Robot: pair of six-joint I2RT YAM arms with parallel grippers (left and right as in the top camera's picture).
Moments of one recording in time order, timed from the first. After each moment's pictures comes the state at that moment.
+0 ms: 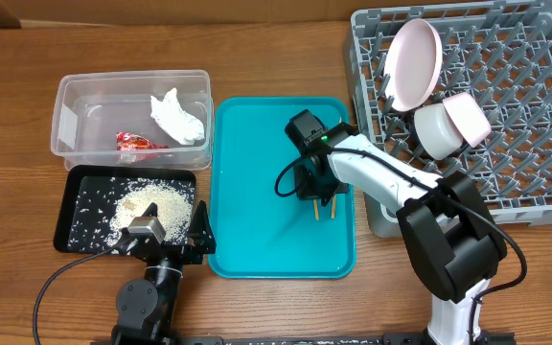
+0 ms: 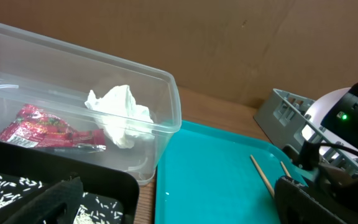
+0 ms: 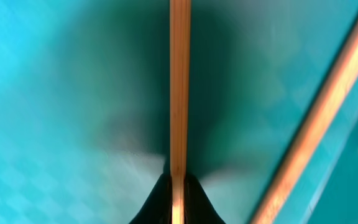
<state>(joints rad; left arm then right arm) -0.19 0.01 0.02 -0.08 -0.09 -0.36 0.59 2.02 1.38 -0.87 -0.04 0.49</state>
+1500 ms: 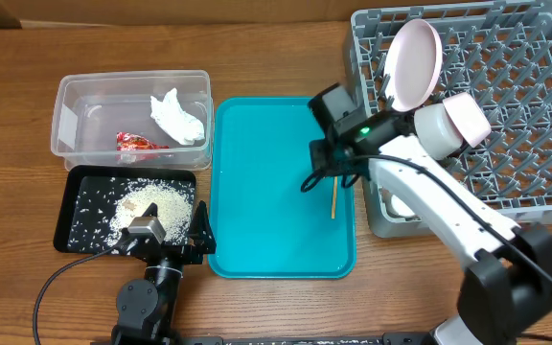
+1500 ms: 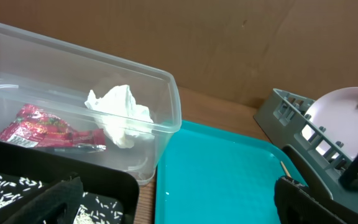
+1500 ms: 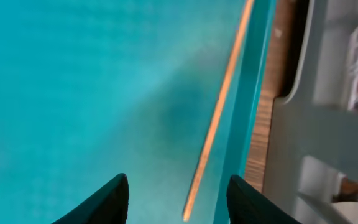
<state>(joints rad) -0.19 0.01 0.02 -0.08 -0.09 -0.36 0.54 1.76 1.38 -0.90 0.07 0.42</state>
